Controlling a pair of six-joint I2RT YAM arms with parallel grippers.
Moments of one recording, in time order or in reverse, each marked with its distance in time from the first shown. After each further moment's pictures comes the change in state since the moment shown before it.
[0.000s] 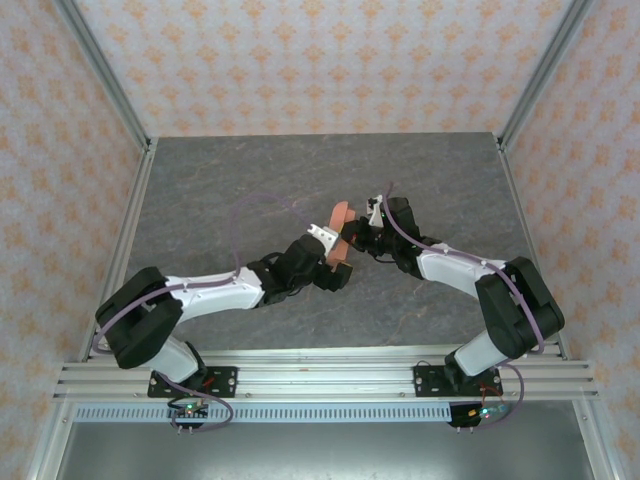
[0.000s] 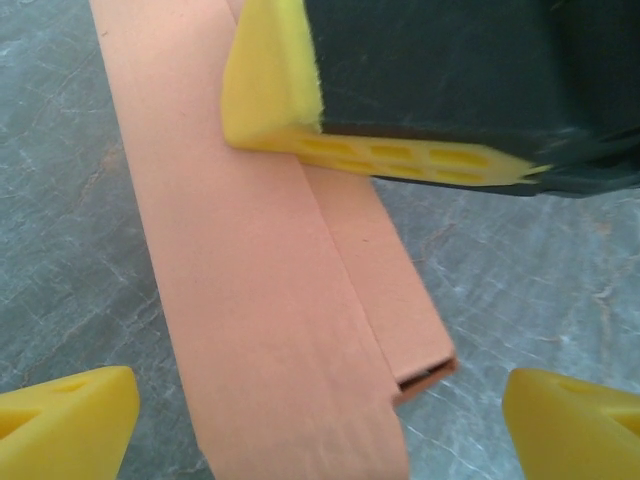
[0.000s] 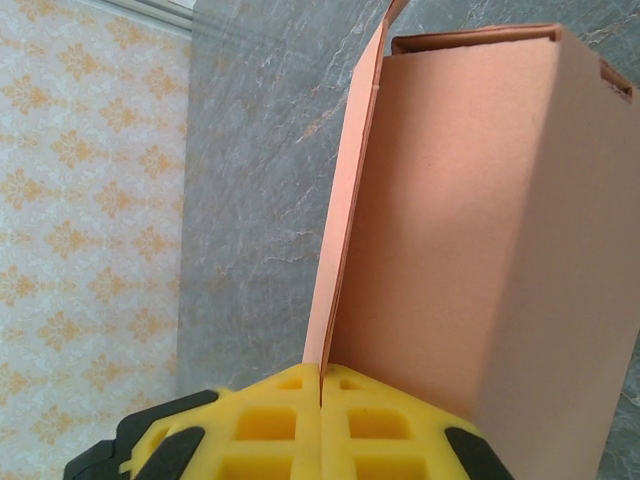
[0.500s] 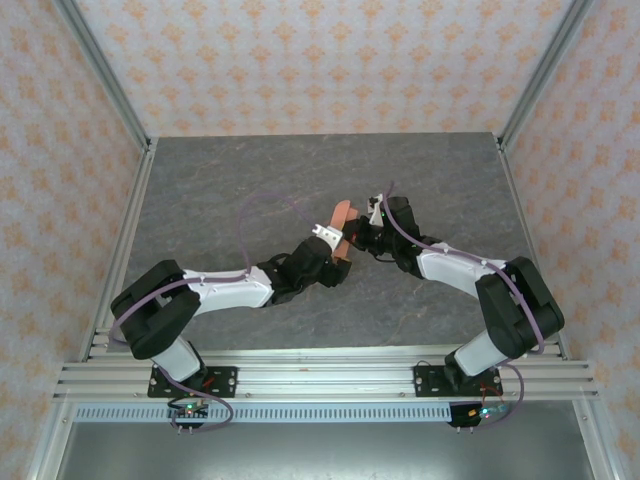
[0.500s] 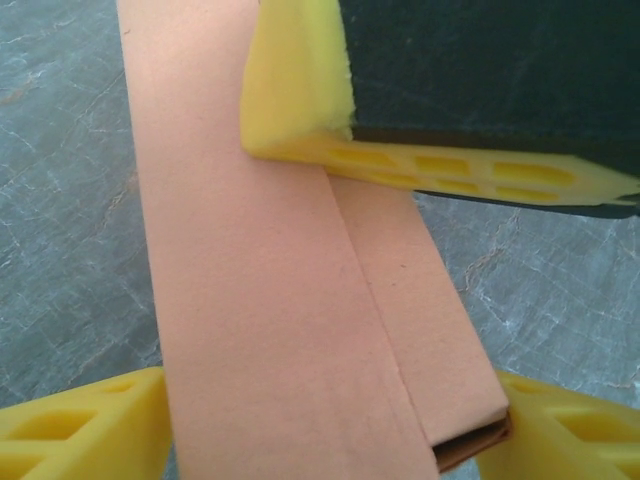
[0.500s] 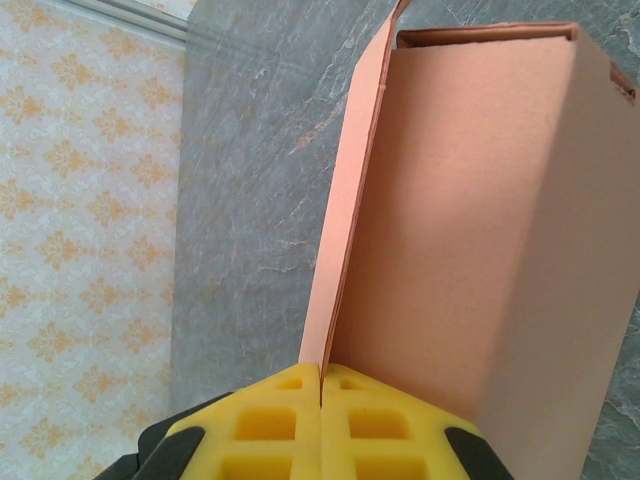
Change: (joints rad) left arm -0.006 0.069 0.010 0.080 -0.068 0.016; right arm 0.000 0.000 0.005 -0.007 0.023 -0.003
